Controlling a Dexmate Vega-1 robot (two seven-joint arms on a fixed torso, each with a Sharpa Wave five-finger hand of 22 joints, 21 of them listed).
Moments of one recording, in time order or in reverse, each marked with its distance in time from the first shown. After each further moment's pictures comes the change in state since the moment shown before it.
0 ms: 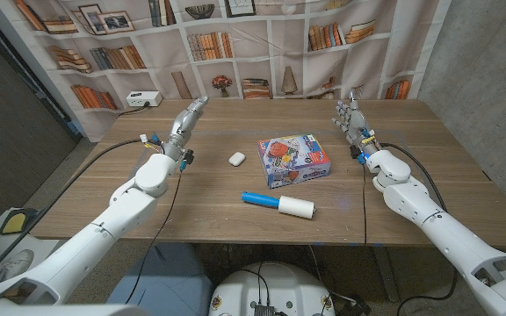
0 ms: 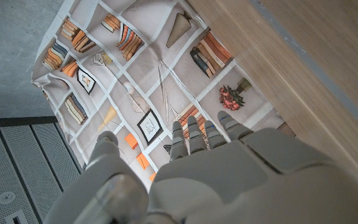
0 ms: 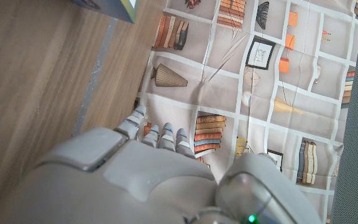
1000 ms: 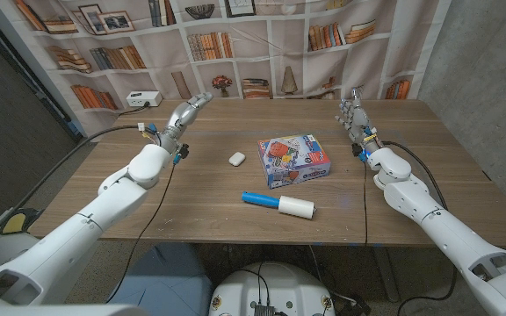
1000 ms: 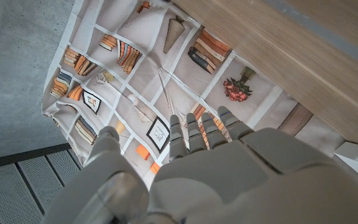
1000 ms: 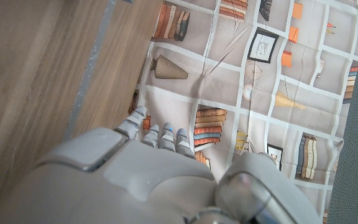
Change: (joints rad) left arm -0.023 0.082 -0.004 -0.052 0.088 0.055 -0.014; left_hand 0.041 0.001 0.029 0.004 -0.008 0.085 0.000 0.012 0.005 0.036 -0.007 0.003 0.010 0.090 0.008 0.012 0.003 0.042 0.043 0.008 0.000; right arm 0.017 0.008 0.004 0.028 -0.008 0.012 -0.013; right_hand 0.004 0.004 0.000 0.000 0.000 0.000 0.000 -0.004 0.000 0.000 0.000 0.000 0.000 0.000 0.000 0.000 0.000 -0.005 0.005 0.000 0.000
